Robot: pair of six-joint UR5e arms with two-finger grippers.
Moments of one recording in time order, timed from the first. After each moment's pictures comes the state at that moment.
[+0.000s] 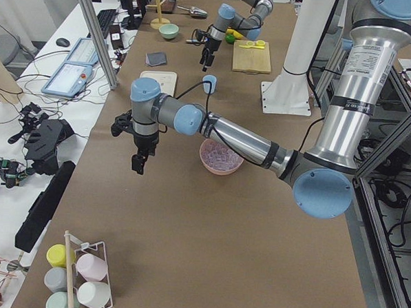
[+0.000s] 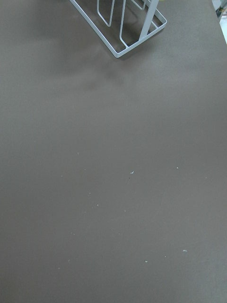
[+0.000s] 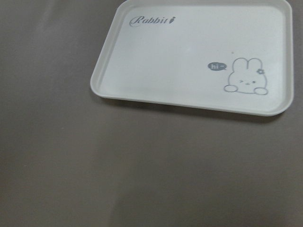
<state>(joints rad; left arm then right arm) -1.40 -1.78 -1.73 -1.51 -2.18 -0.10 0.54 -0.99 1.76 -1.26 1.69 1.07</state>
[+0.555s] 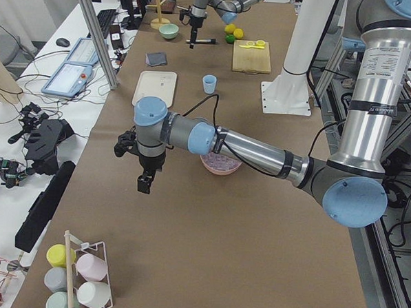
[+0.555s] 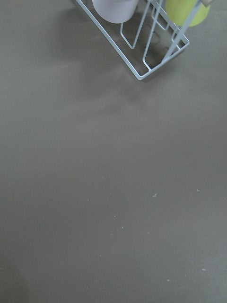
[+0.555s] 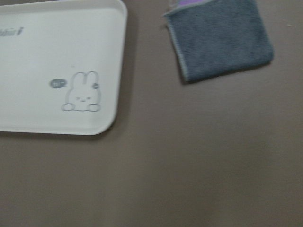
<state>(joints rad) -1.52 -1.67 -1.74 -1.52 -2.27 0.03 0.86 -1.17 1.70 -1.28 2.05 0.95</state>
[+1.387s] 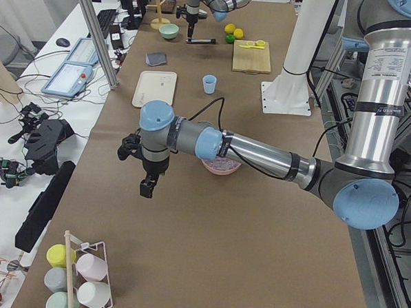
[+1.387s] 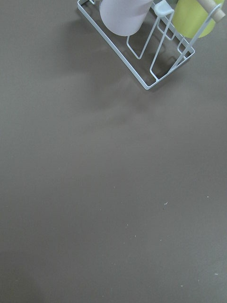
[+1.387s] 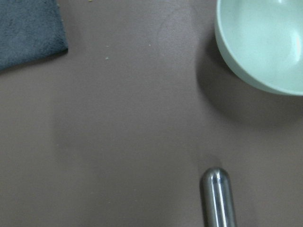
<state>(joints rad) -1.53 -1.65 -1.76 -1.55 -2.27 0.06 0.99 -1.26 1.53 -1.26 2.10 0.82</state>
